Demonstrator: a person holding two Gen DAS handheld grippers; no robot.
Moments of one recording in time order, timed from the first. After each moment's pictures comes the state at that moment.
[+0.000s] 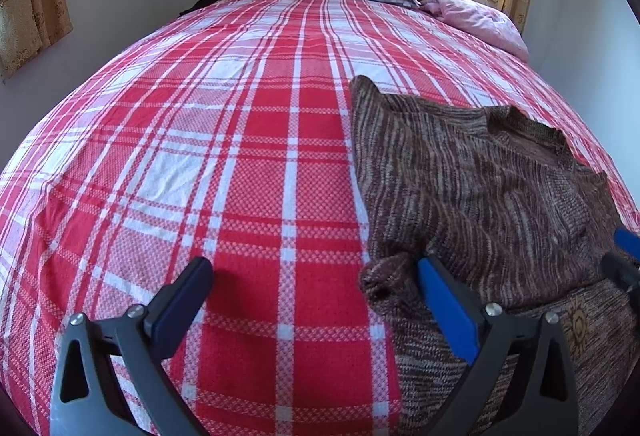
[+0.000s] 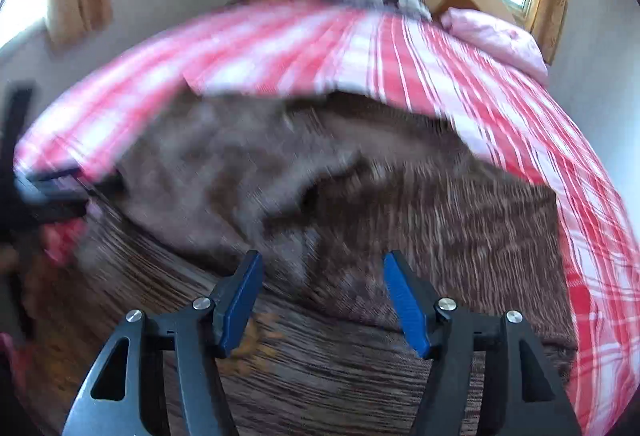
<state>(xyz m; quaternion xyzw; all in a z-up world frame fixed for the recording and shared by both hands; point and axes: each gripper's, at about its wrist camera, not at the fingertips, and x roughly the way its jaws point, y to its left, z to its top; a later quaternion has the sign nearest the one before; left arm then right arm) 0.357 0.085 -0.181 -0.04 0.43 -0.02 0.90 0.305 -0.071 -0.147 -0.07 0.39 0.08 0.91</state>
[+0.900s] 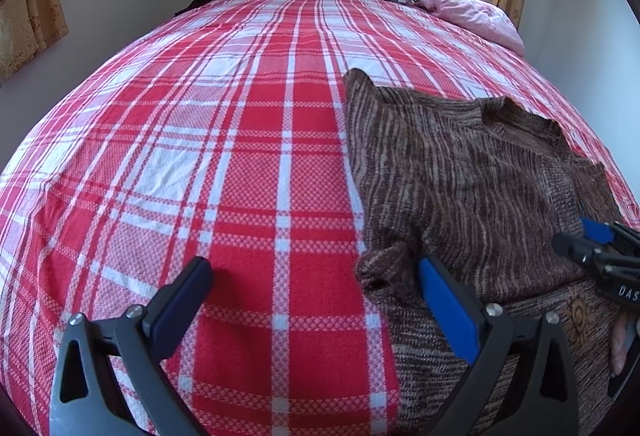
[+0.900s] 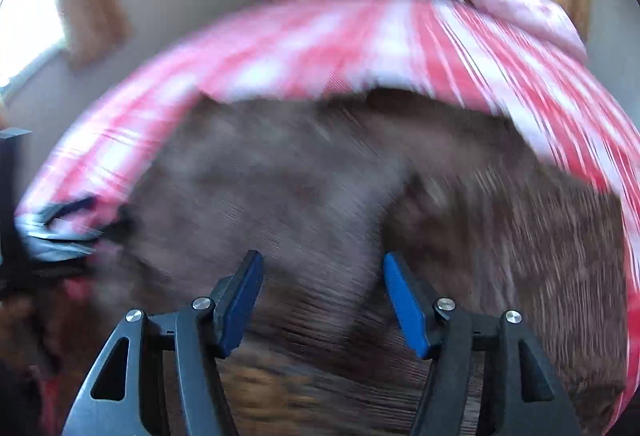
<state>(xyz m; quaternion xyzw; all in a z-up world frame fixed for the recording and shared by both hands) 0.352 0.081 -0.183 -0.03 0.43 -0.02 0.90 0.359 -0.076 -0.181 -0.02 0.45 0.11 0.88</state>
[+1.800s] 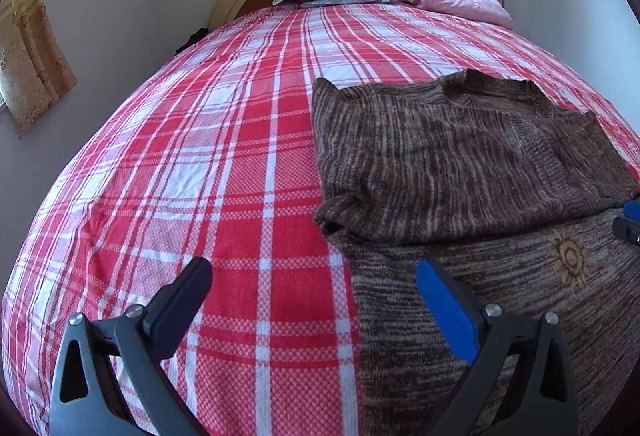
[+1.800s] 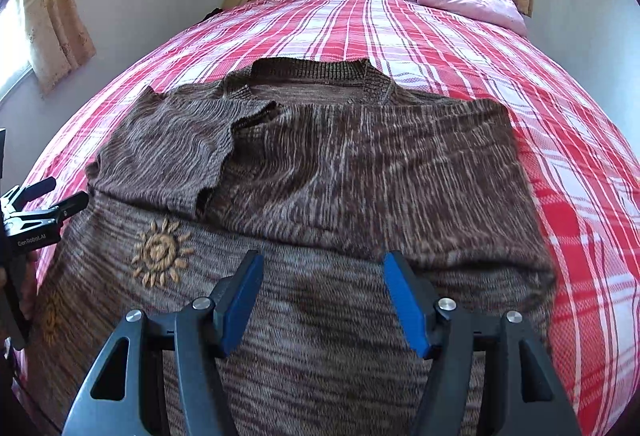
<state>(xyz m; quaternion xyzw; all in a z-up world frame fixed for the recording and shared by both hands) 0.304 0.047 -0.164 0.06 0.40 0.00 0.91 0.268 -0.161 -0.168 0.00 0.43 0.06 0.90</state>
